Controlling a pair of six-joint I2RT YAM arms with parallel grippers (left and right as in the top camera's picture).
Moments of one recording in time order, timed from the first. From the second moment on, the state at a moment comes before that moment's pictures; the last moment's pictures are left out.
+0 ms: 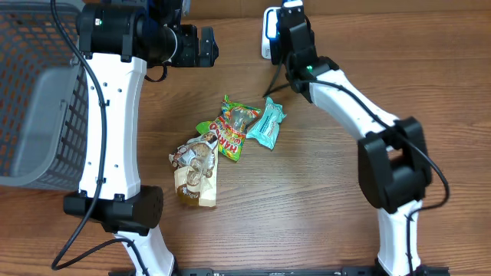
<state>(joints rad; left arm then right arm) -0.13 1.96 2.43 -1.52 0.18 -0.13 0.43 2.21 1.78 -0.12 0.30 0.12</state>
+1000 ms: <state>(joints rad) -0.13 1.96 2.43 -1.52 0.18 -0.13 0.43 2.33 1.84 -0.11 0.34 0.01</state>
